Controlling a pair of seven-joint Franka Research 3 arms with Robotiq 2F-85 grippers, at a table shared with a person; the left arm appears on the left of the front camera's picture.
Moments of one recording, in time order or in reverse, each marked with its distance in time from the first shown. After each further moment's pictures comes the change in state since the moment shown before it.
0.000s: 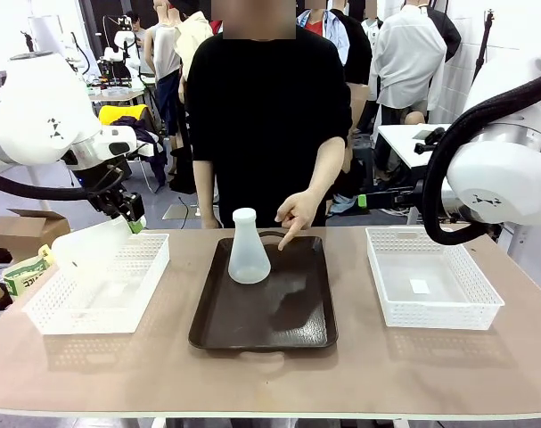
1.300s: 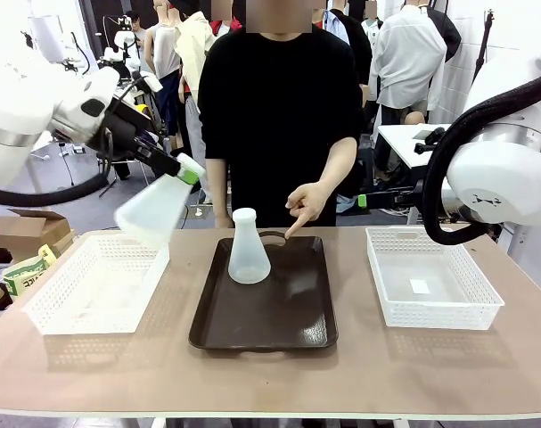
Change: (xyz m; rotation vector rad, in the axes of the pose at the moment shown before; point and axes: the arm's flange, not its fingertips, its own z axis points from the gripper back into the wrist) left arm -0.003 -0.081 0.076 -0.457 -0.600 -0.463; right arm 0.000 0.000 0.000 0.000 0.000 0.000
